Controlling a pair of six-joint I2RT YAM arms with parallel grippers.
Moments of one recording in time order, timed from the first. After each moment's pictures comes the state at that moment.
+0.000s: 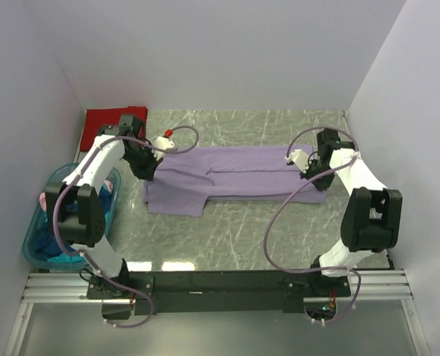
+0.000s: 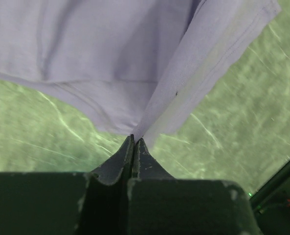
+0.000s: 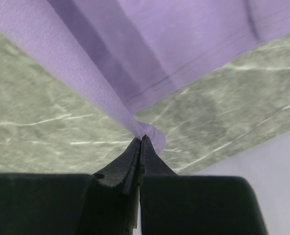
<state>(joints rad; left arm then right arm) -0.13 1.65 1.39 -1.05 0.38 0.87 -0.06 1.58 1.16 -0.94 -0.04 -1.06</state>
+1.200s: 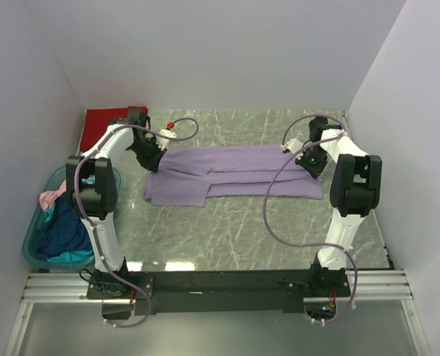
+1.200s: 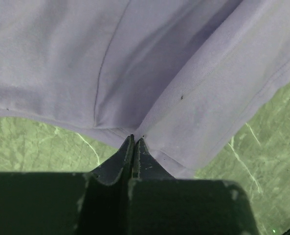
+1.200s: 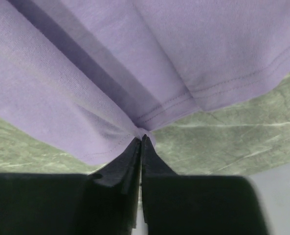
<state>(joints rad) -0.09 1.98 1.60 -0.96 0.39 0.81 -0.06 1.99 1.51 -0.95 -0.01 -1.07</state>
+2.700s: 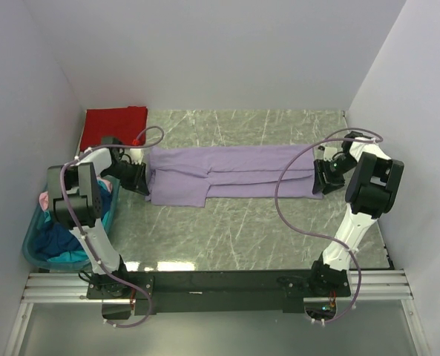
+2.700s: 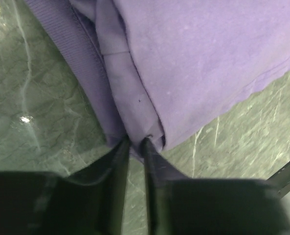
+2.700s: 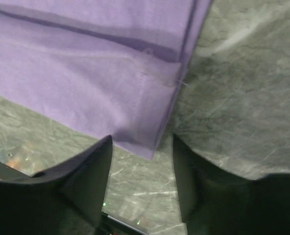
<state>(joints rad) 0.12 1.86 1.20 -0.75 0.57 0.39 -0.34 2.04 1.47 -1.03 -0.37 -0.47</state>
